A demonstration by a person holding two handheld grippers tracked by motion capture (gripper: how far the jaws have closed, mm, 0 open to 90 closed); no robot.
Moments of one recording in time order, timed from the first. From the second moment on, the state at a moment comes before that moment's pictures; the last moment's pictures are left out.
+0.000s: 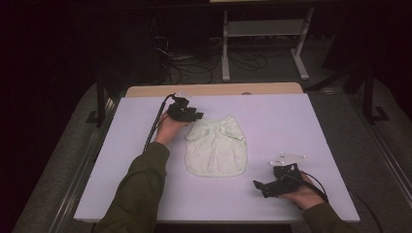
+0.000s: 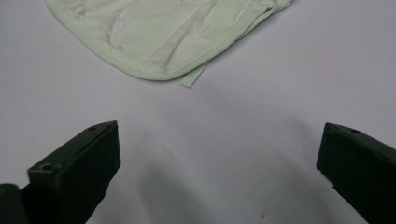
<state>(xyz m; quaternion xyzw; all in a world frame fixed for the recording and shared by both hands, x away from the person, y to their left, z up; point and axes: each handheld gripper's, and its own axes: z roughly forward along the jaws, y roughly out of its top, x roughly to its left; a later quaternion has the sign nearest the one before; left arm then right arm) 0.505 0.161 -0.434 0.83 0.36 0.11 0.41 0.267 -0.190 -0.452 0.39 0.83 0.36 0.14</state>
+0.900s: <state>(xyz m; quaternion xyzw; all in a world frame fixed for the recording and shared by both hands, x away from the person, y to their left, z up) 0.510 0.158 -0.456 0.83 0.37 0.09 0.40 0.268 -0.191 -0.452 0.39 0.83 0.36 0.14</state>
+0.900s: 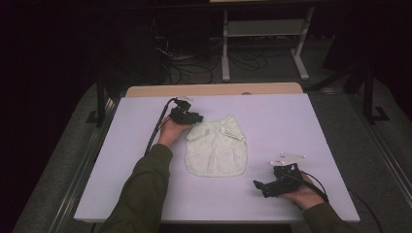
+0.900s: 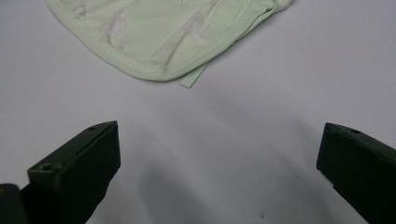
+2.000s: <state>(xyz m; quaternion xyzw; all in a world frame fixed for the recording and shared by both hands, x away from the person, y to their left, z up) 0.507 0.158 -0.459 0.83 0.37 0.08 0.41 0.292 -0.188 -0.443 0.39 0.83 0.38 0.13</state>
